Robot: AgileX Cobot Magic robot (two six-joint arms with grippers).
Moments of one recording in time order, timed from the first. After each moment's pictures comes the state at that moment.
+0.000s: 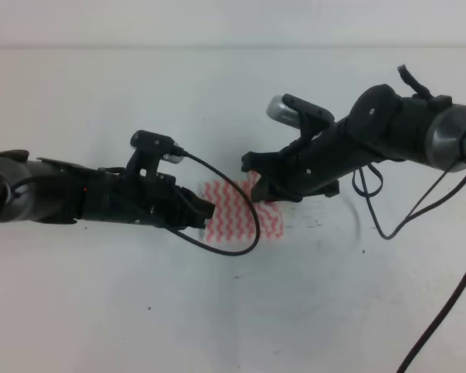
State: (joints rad) left arm -0.28 2.01 -1.11 -1.52 0.61 1.71; right arm 0.45 2.06 -1.51 0.74 0.66 -0.10
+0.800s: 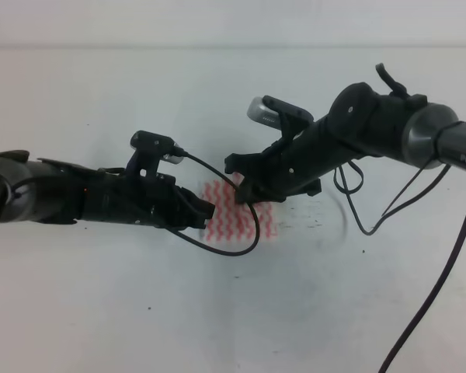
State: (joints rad) left arm -0.28 2.01 -1.11 -1.52 0.61 1.71; right arm 0.48 2.12 -1.61 0.73 0.70 -0.10
